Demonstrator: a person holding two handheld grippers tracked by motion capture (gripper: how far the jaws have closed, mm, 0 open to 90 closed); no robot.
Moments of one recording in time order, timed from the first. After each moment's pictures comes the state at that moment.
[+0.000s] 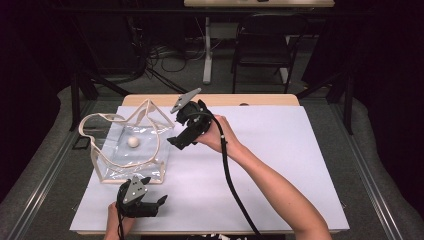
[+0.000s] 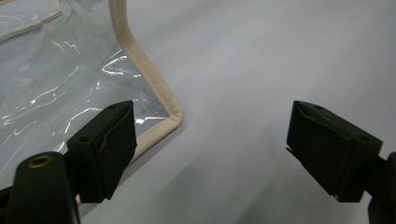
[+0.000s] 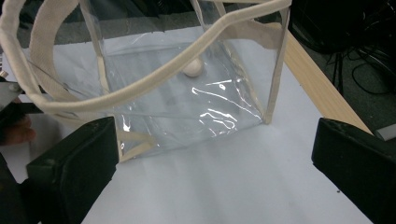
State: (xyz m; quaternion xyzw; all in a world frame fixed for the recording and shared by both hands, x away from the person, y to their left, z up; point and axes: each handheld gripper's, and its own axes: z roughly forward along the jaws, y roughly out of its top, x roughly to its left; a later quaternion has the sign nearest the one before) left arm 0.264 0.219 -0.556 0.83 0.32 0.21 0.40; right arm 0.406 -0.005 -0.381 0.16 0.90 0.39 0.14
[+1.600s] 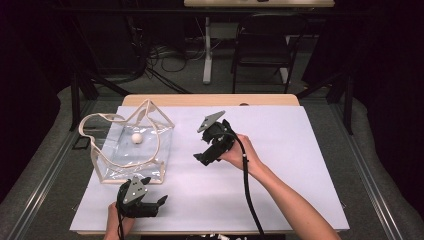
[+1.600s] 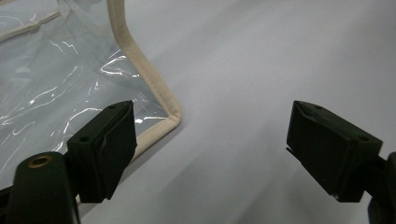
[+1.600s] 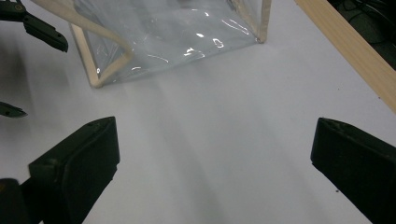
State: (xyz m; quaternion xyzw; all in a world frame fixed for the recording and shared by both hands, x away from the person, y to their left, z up) left arm 0.263 0.219 -0.556 0.83 0.32 0.21 0.40; right arm 0.395 -0.063 -0.442 0.20 0.91 0.34 0.14
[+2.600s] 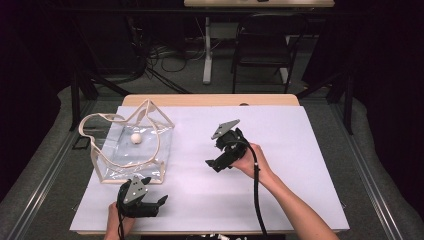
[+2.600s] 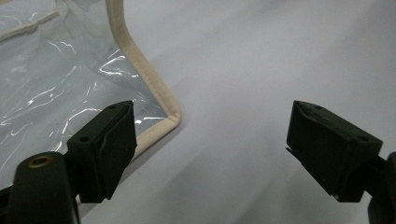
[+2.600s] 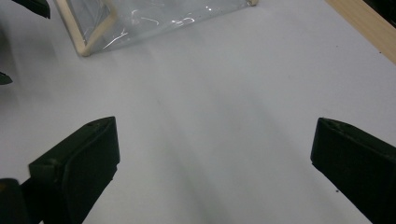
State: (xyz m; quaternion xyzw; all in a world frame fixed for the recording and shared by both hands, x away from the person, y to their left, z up) left arm 0.264 0.218 -0.556 0.83 0.32 0.21 0.40; right arm 0.385 -0.096 -0.466 0.24 0.90 0.34 0.13
